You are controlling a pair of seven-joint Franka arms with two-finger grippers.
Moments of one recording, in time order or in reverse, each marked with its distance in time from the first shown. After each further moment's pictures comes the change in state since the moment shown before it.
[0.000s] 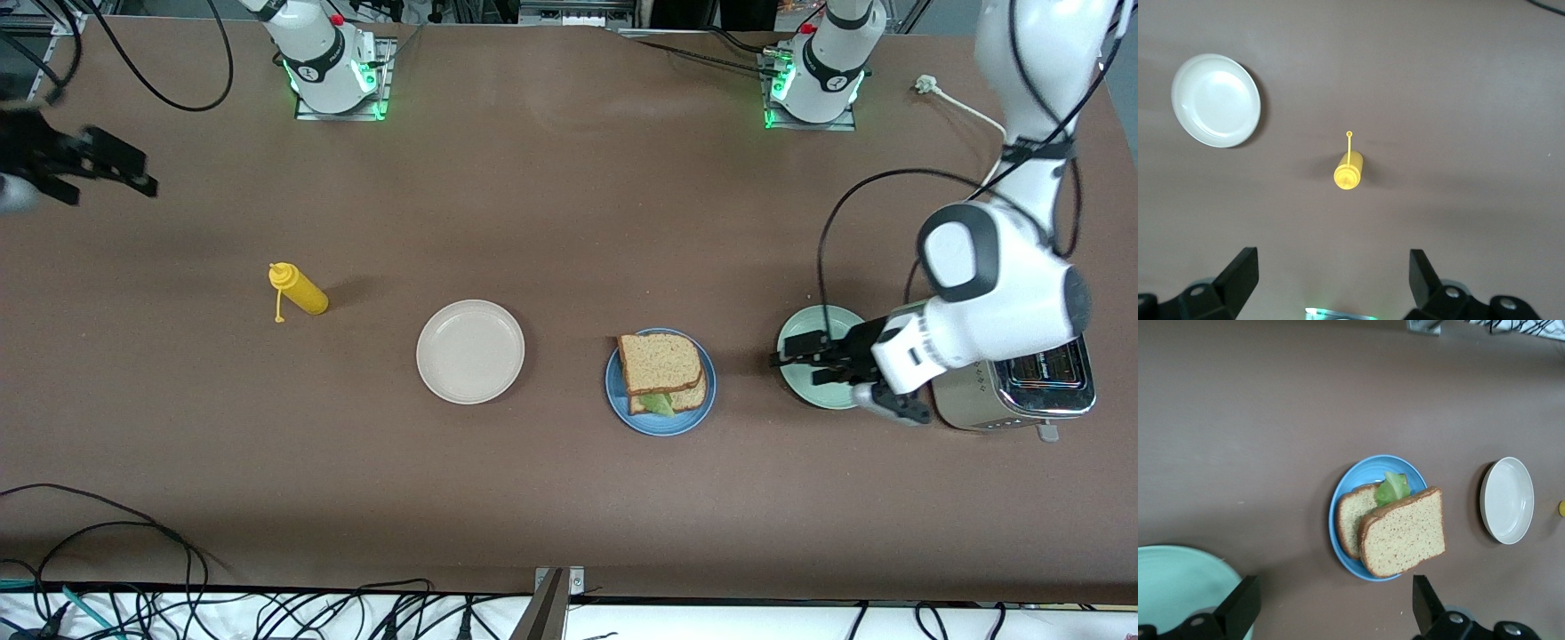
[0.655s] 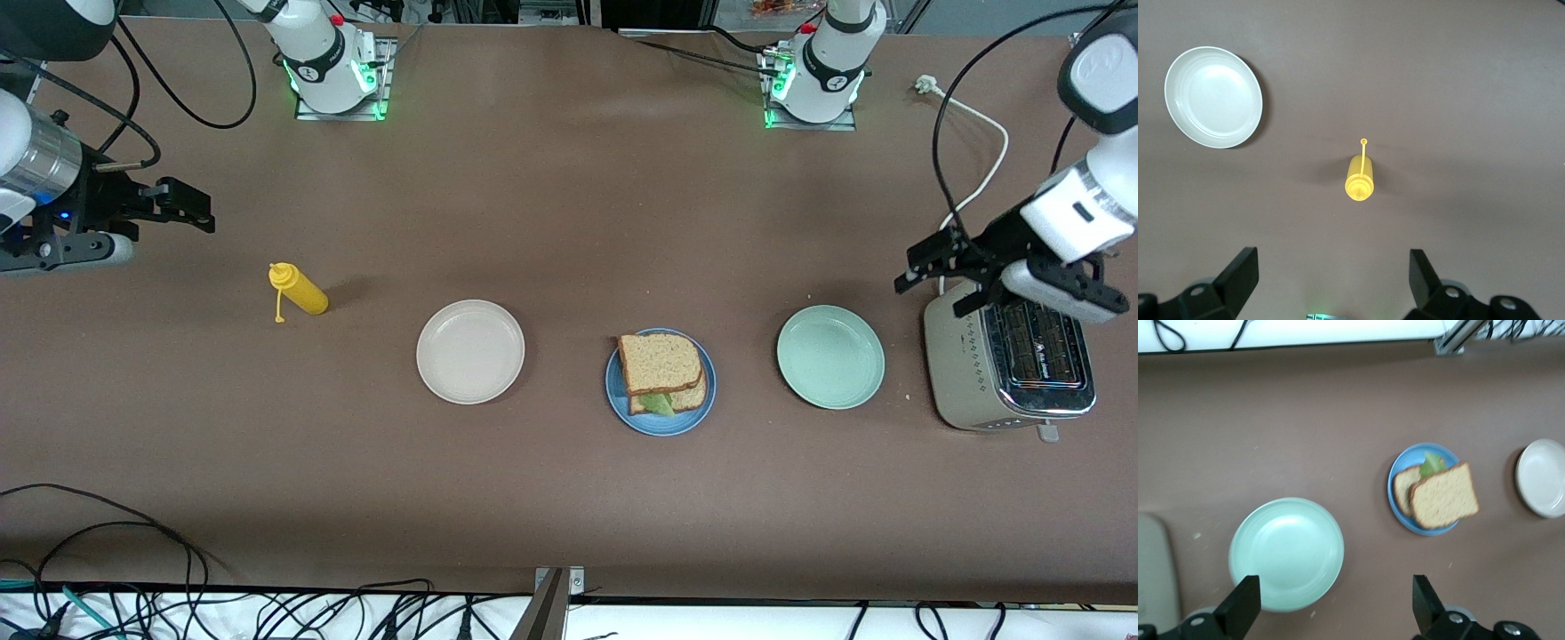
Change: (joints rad) left arm 0.100 -0.415 0.024 -0.179 0.216 -0.099 0.000; right arm 0.056 0.071 0.021 0.011 -0.030 0.027 0.053
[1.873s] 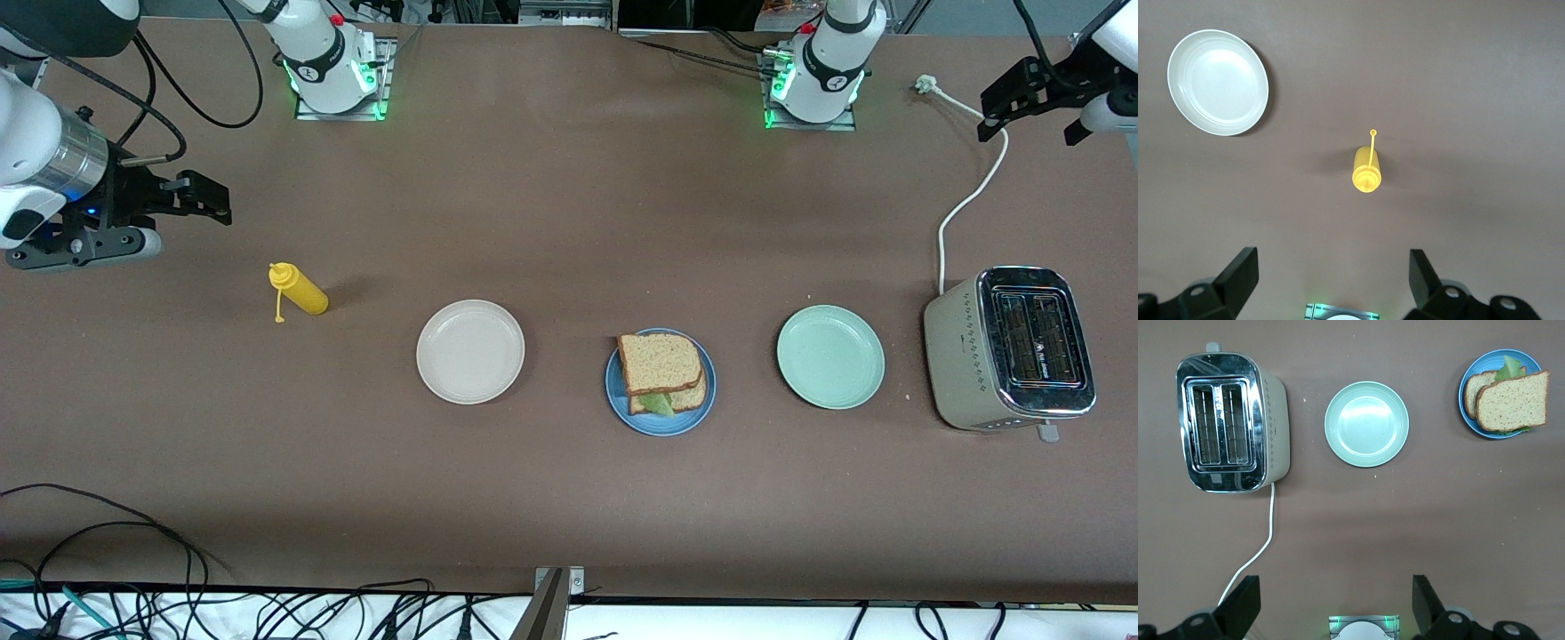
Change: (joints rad) left arm -0.063 -0.178 0.015 0.240 0.361 -0.618 -0.337; right arm 0.032 0.000 0.000 0.000 -0.007 -0.029 0.001
